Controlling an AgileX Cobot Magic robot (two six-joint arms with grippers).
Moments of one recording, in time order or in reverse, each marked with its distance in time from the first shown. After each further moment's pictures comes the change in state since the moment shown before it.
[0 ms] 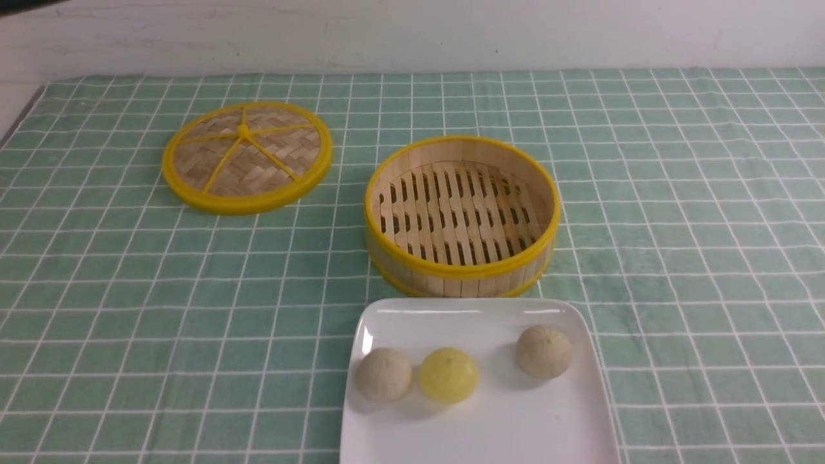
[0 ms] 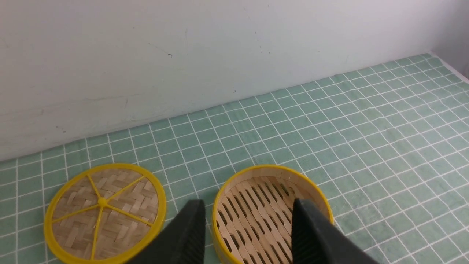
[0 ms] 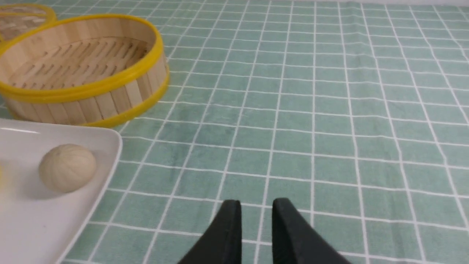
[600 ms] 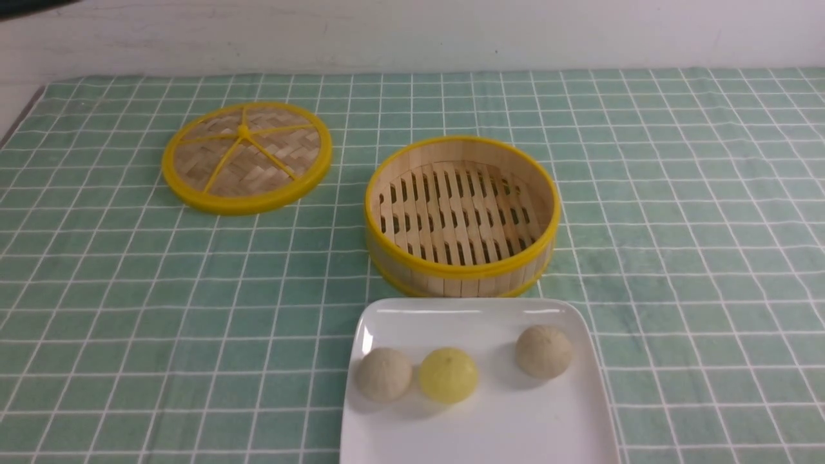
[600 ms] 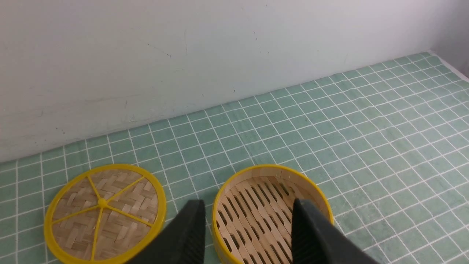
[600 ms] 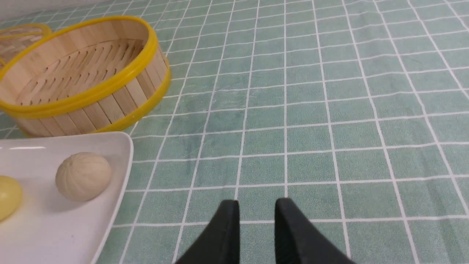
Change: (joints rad) right arm 0.000 0.000 0.037 0.038 -0.014 0.163; left arm 0.000 0.006 0.000 -0.002 0.000 0.004
